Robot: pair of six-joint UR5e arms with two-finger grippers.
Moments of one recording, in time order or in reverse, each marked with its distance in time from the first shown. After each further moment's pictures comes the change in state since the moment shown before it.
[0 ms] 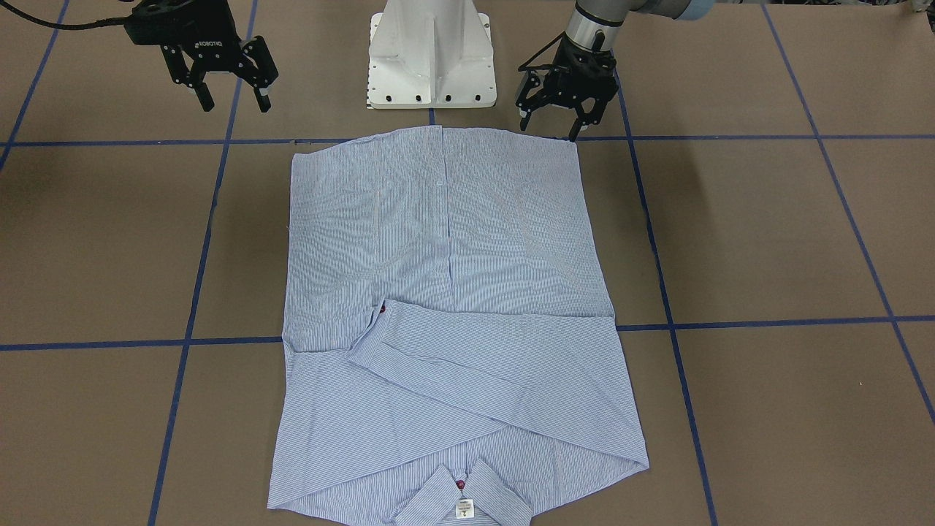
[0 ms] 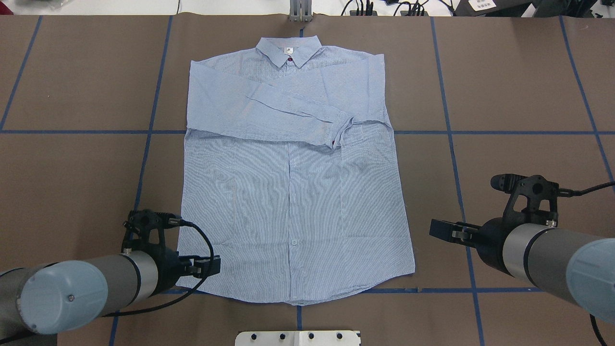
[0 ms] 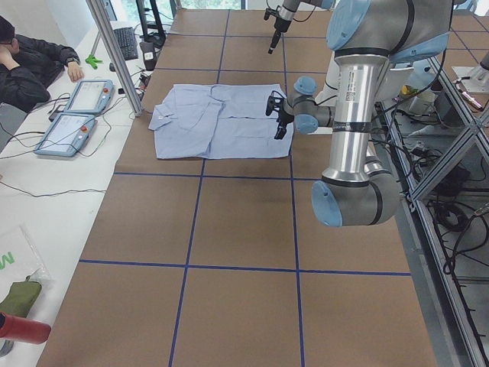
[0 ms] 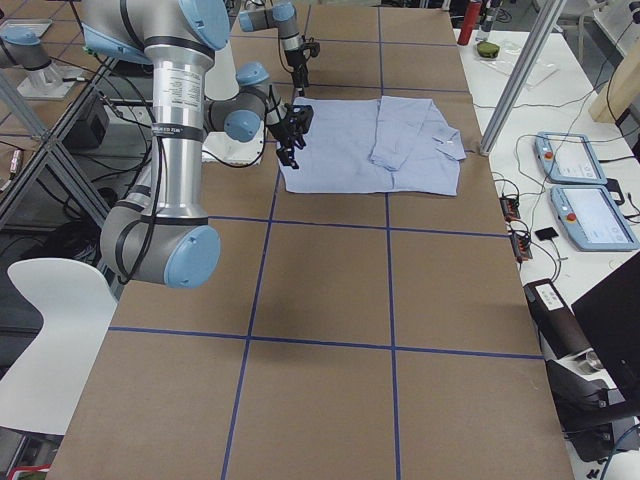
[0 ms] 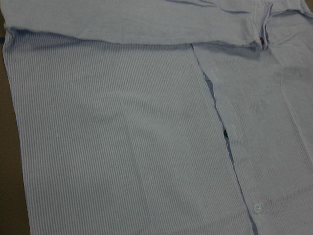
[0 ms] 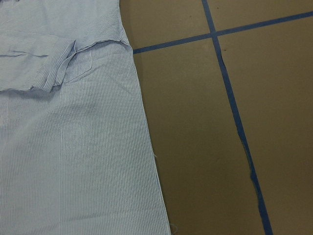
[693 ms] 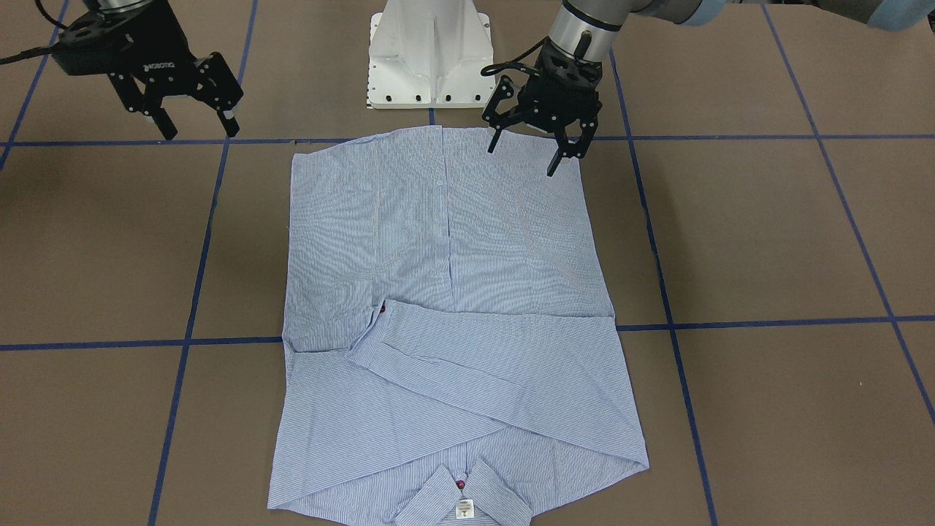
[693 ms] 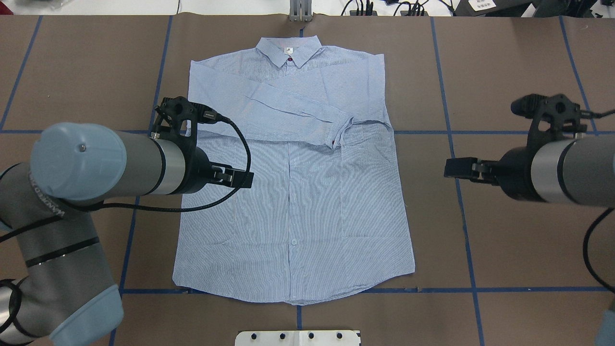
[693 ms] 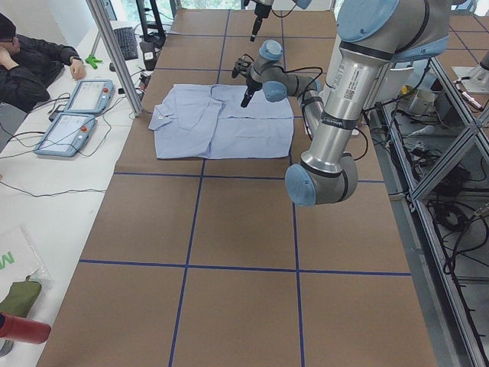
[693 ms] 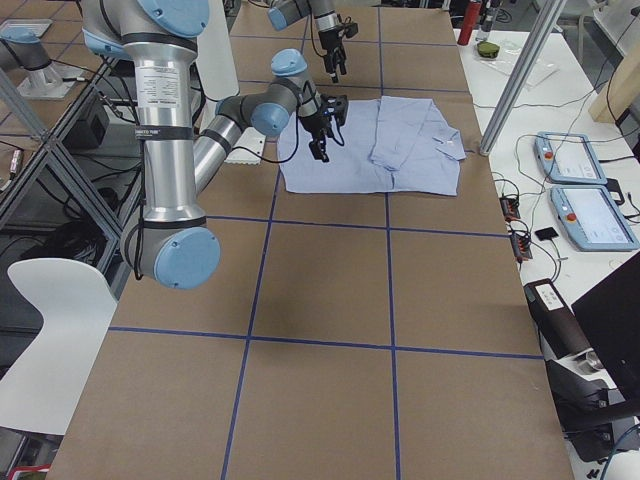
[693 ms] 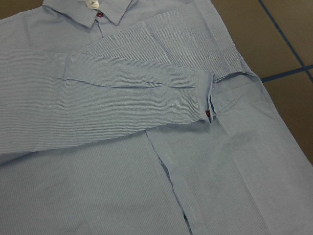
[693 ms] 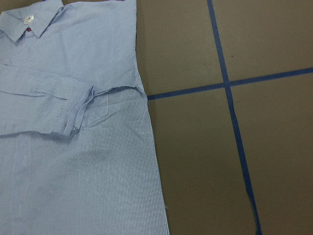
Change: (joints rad) left arm -0.304 -0.312 0.042 0.176 -0.225 0.311; right arm 0.267 0.084 -0.041 -0.003 0.247 -0.176
